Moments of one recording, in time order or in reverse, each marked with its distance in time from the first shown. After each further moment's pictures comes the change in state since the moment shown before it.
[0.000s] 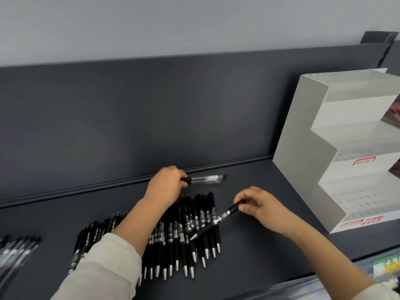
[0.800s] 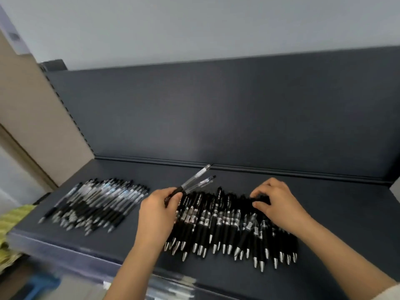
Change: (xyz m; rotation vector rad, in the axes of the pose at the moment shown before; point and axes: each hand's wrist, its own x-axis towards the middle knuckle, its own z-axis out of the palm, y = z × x) left_hand -0.186 -0.067 -0.046 -0.369 0.594 -0.592; right_hand 0.053 -0.077 0.087 -0.320 -0.081 -0.314
